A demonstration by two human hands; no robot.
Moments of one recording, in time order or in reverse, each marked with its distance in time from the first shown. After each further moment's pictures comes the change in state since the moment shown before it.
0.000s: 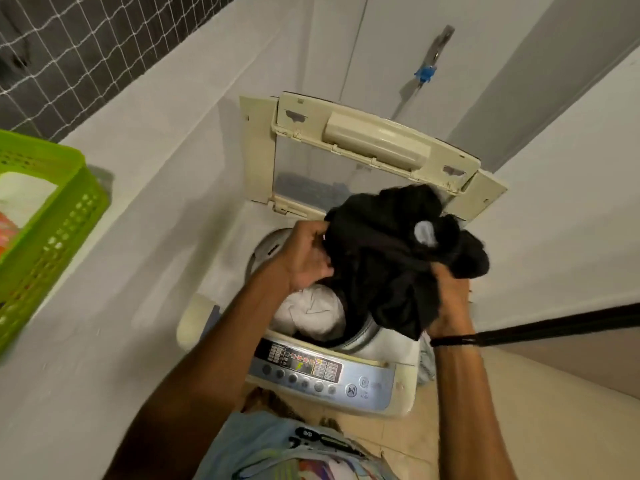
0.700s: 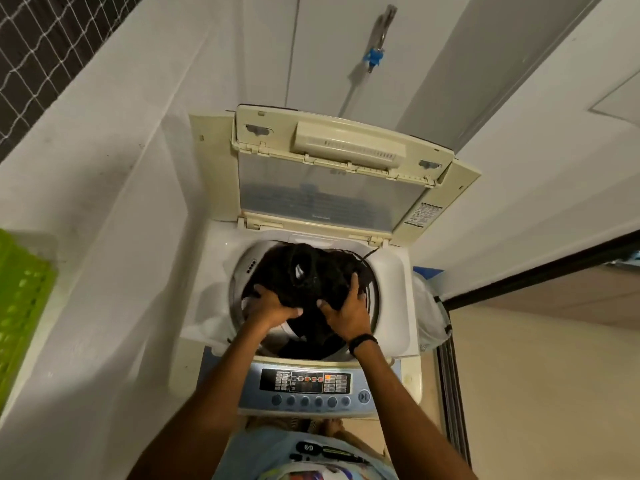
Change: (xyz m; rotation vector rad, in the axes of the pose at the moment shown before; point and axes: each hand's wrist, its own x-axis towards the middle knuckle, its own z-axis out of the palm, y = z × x) left_hand 0.071 -0.065 -0.146 1.166 0.426 -0.199; right_hand -0.056 0.130 0.123 -0.912 -0.206 0.213
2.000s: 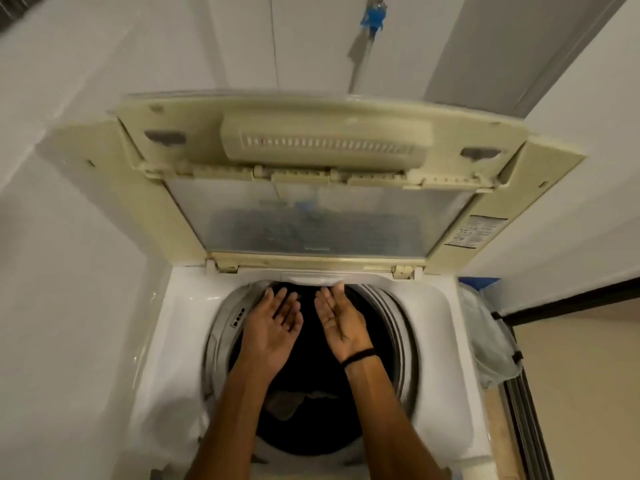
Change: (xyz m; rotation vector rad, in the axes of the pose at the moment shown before) left_hand 0.107 0.047 0.024 -1.535 -0.147 -0.169; right_hand 0.173 0.007 0.063 1.730 -0.228 0.471
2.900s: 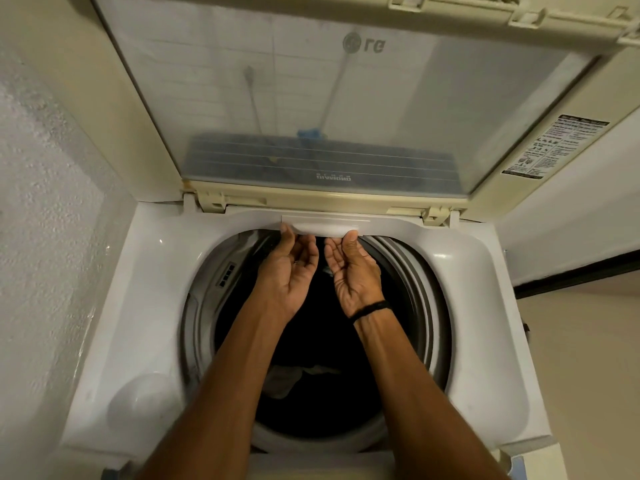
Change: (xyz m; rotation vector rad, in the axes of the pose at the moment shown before) left_hand 0.064 -0.014 0.004 -0.154 -0.104 0.070; right_hand 0.044 0.017 -0.015 -0.042 -0.120 -0.242
